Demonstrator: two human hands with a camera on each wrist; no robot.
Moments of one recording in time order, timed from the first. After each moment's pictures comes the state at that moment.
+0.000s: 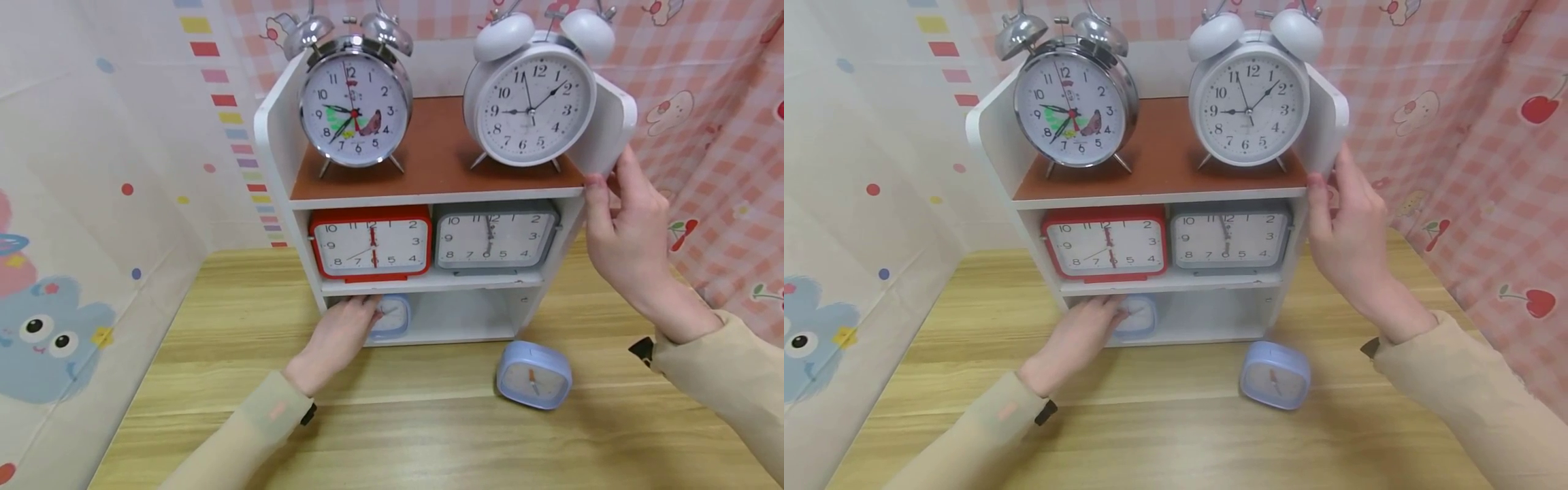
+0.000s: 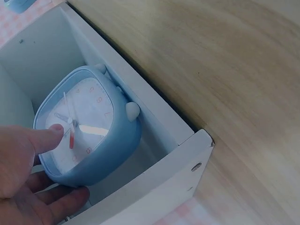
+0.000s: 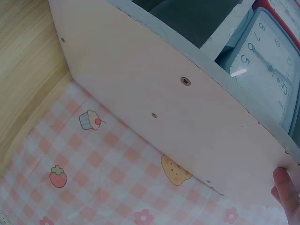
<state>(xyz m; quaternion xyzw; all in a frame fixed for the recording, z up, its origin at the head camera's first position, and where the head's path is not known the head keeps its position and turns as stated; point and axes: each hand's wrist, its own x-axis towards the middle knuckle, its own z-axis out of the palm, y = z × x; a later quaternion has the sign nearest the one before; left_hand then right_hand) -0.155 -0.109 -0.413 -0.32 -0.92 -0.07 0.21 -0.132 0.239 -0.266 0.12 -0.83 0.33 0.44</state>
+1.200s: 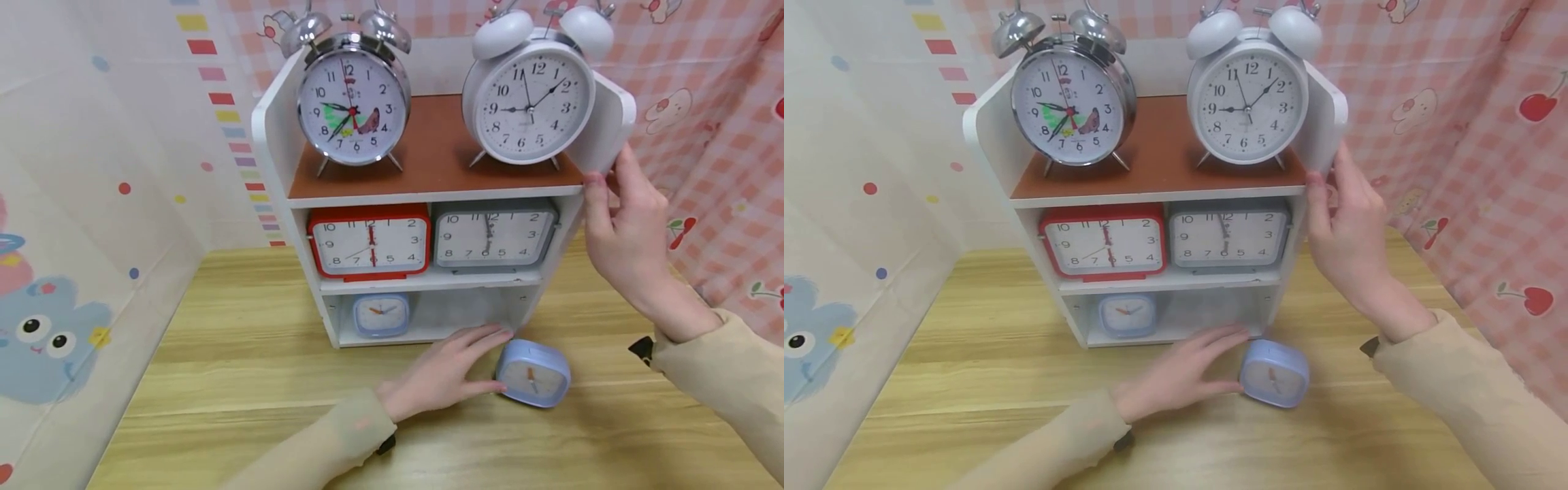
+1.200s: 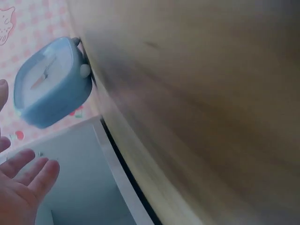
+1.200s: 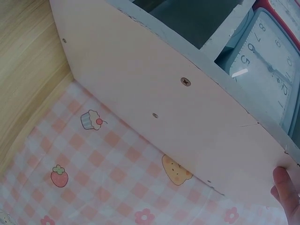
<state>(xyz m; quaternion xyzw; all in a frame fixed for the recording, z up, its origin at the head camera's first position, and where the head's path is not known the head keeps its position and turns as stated) -0.114 0.005 -0.437 -0.50 -0.84 -0.23 0.05 -0.131 0.237 -0.265 0.11 -0.83 0.33 0.44</state>
